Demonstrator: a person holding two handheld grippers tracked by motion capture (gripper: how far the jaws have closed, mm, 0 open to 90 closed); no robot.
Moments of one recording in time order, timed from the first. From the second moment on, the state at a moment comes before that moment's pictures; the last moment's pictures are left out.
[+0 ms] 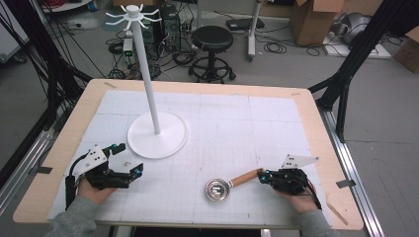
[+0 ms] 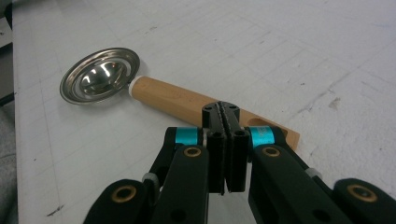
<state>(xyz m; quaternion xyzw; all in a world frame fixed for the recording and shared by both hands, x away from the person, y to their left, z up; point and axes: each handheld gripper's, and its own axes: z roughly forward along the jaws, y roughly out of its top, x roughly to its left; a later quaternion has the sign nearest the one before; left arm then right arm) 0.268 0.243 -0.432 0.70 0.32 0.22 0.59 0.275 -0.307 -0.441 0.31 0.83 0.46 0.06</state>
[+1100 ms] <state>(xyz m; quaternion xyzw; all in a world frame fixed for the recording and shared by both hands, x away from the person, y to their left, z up) 0.270 0.241 -0.434 0.71 0.33 0.23 0.58 0.295 -0.297 -0.452 0.34 0.84 0.42 0.06</state>
